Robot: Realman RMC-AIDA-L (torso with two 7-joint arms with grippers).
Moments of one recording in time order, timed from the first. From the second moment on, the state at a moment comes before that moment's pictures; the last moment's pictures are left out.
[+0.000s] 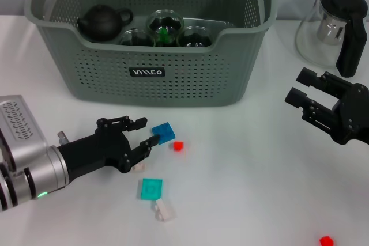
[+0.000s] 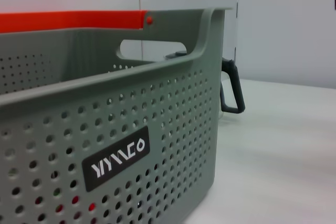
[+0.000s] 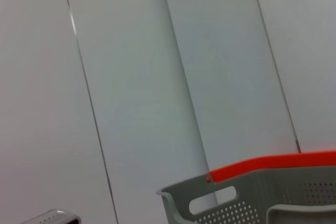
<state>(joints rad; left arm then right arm) -0.42 -2.17 0.54 0.40 1.94 1.32 -0.76 0.43 2.09 -0.45 -0.37 -1.79 -1.76 1.02</state>
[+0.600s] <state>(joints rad) -0.30 -2.17 0.55 0.49 1.99 1.37 -0.76 0.43 2.09 -0.45 -0.37 -1.79 -1.76 1.02</state>
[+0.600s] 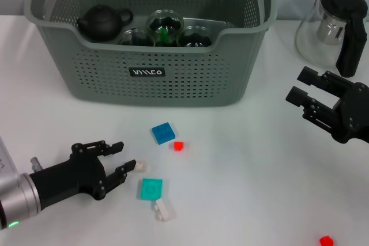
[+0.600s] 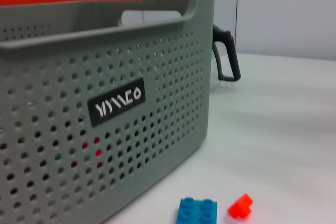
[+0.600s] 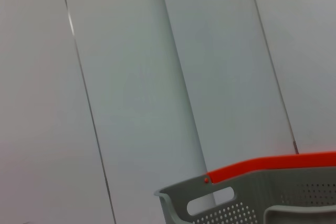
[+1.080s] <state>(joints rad) -0.31 -2.17 0.55 0.48 2.02 1.33 -0.74 0.42 2.09 -0.45 -0.37 -1.79 -1.76 1.02</state>
